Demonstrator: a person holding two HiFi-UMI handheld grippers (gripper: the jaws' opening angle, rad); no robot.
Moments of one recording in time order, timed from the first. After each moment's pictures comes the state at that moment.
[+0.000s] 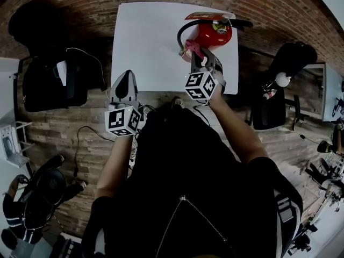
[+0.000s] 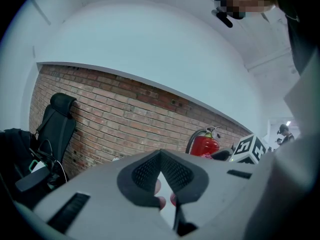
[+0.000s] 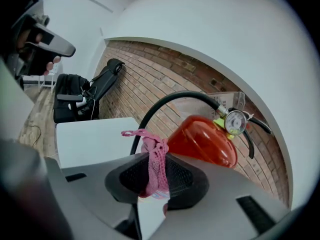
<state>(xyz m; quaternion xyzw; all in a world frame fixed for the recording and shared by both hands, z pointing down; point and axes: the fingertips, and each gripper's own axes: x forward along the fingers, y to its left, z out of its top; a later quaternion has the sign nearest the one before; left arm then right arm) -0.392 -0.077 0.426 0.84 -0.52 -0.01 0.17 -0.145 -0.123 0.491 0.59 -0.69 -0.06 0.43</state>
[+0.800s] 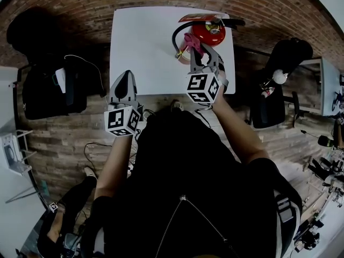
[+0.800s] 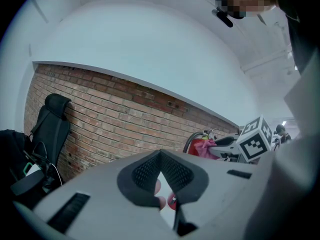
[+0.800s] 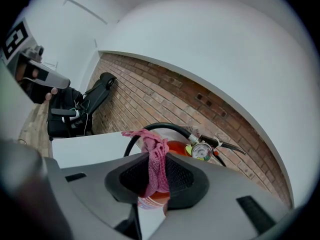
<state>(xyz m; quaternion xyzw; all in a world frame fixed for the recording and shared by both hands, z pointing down) -0.380 -0.084 0.416 0.85 -0.50 -0.01 0.17 -0.144 -0.122 0.417 0.62 -0.69 -0.08 0.37</state>
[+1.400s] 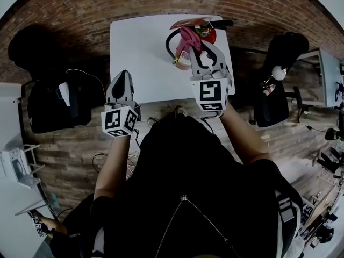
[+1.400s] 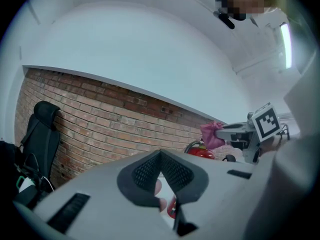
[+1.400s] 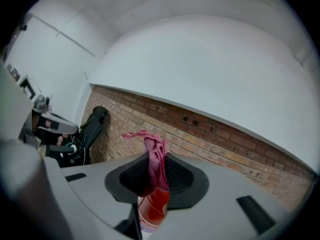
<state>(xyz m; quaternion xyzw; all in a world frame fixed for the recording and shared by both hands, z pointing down) -0.367 -0.104 0.378 0.87 -0.47 -0.02 0.13 -0.146 -0.106 0.322 0.64 -0.74 -0.09 0.21</state>
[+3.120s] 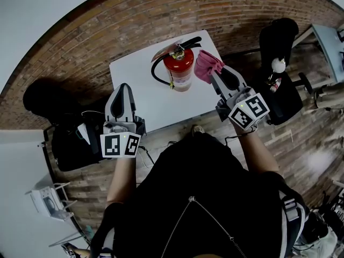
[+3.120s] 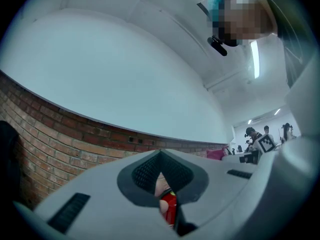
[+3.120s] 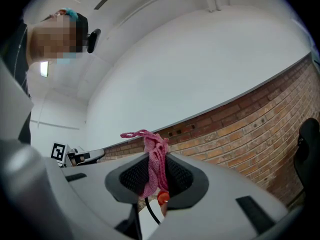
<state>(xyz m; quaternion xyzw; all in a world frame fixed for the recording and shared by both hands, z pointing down) -0.267 -0.096 0.217 0.93 -0.36 -0.09 0.02 -0.029 -0.019 0.258 0.60 -0.79 0.07 -0.12</state>
